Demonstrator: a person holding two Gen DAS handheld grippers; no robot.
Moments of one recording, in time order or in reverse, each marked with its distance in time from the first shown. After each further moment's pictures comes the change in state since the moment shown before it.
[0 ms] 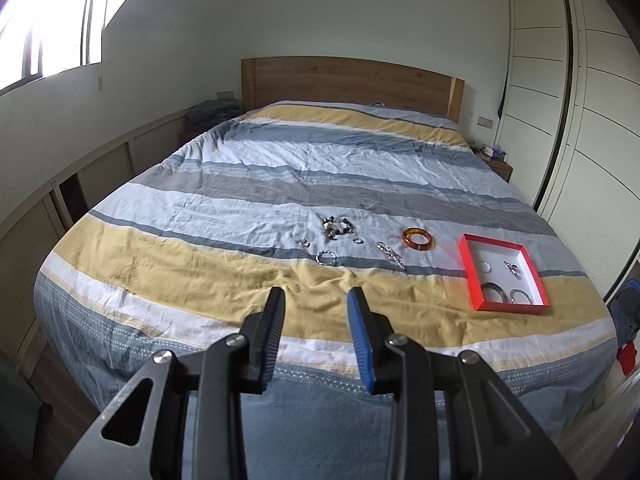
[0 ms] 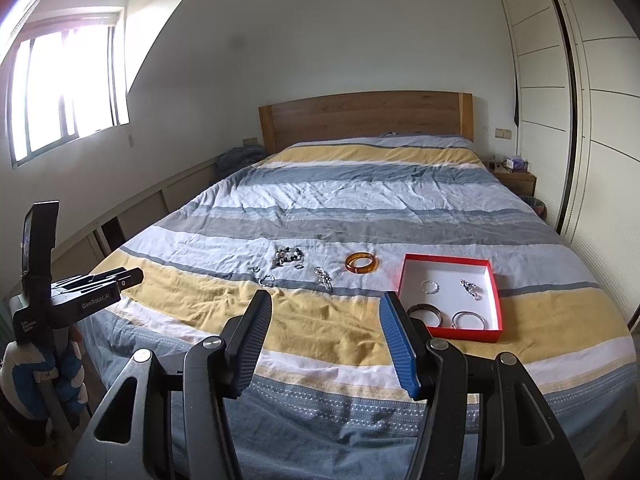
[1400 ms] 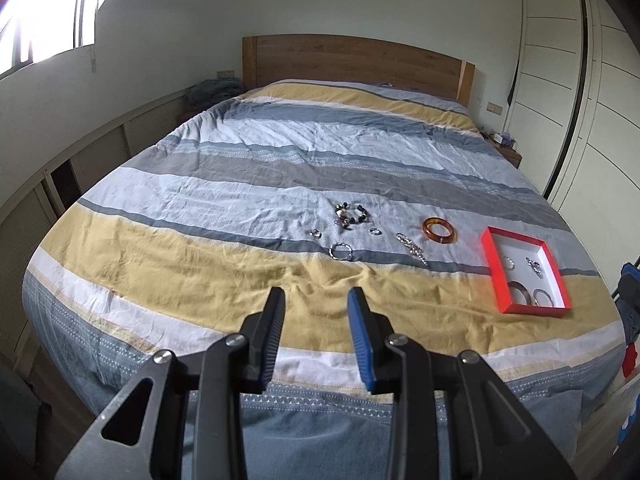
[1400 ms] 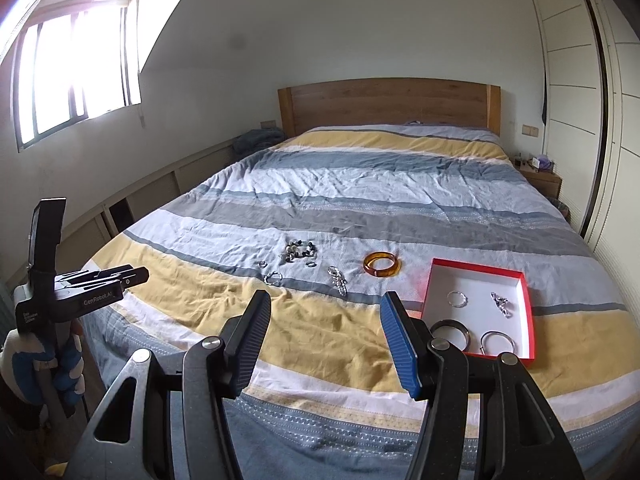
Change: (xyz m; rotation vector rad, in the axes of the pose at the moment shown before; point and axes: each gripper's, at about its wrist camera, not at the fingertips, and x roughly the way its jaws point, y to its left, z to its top) left arm 0.079 0.023 0.014 -0.005 0.089 -0.001; right arm 0.087 0.003 0.019 -0.052 0.076 0.066
